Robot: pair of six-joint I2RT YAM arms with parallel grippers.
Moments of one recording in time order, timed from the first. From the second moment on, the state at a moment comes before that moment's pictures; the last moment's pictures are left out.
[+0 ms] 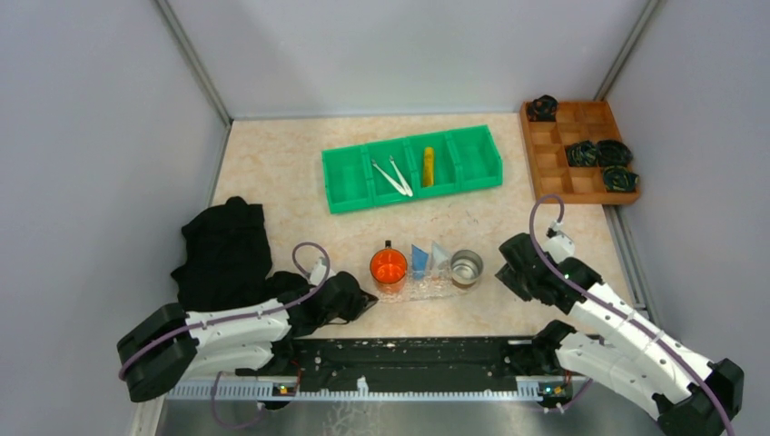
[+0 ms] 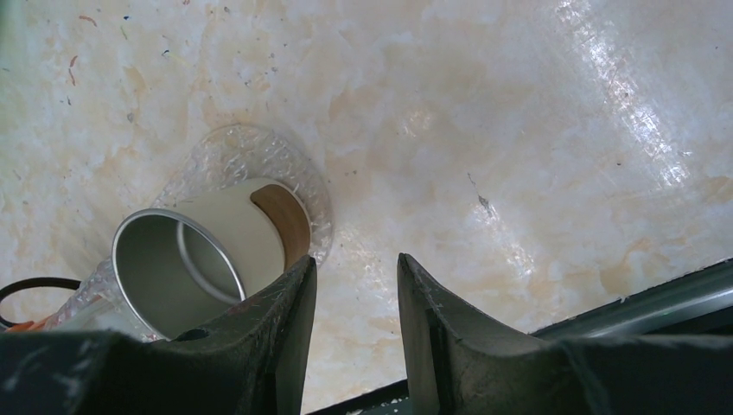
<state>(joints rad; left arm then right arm) -1.03 1.01 0.21 -0.05 -0.30 -1.67 0.66 0.76 0.62 -0.97 0.43 1.30</state>
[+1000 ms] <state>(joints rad) -0.93 1.00 0.19 0.00 -0.25 -1.58 0.60 1.01 0.49 -0.73 0.29 1.27</state>
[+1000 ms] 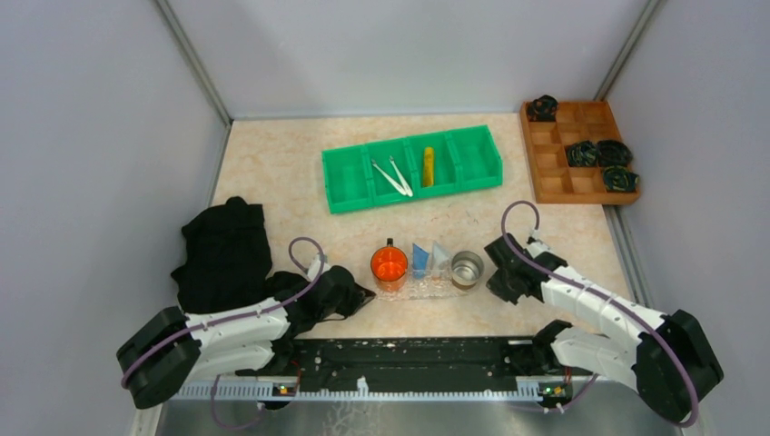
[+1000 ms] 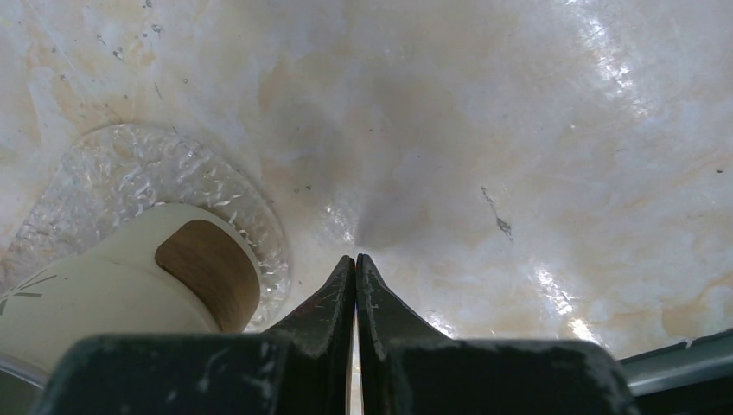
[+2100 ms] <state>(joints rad) -0.88 1.02 0.18 0.05 -0.21 -1.53 0.58 1.13 0.48 -0.51 0.24 1.27</state>
